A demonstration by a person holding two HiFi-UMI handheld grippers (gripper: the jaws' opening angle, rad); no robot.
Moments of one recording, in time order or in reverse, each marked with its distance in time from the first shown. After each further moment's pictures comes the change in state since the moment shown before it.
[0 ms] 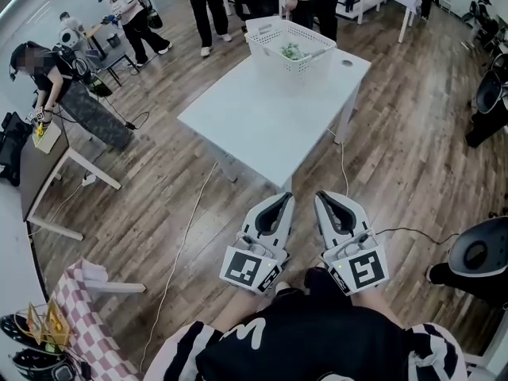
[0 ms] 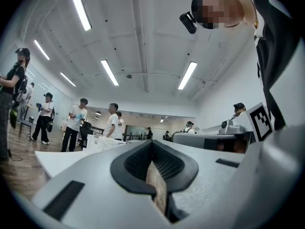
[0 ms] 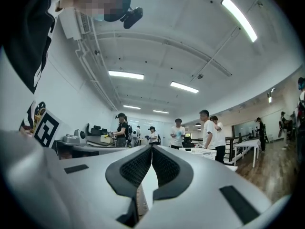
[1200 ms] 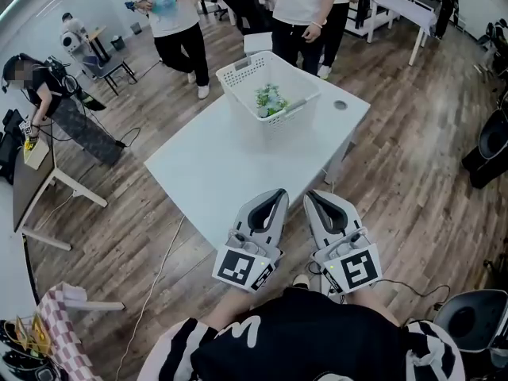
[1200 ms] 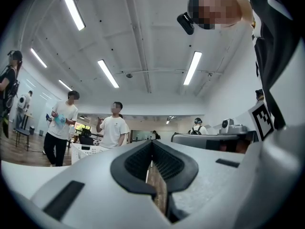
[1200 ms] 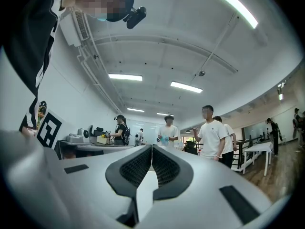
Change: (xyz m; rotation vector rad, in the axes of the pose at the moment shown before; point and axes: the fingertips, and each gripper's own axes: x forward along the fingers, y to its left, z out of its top) left arm 0.282 0.065 -0.021 0.069 -0.046 0.066; right arm 0.133 -0.250 -0.037 -0.007 -0.047 0.107
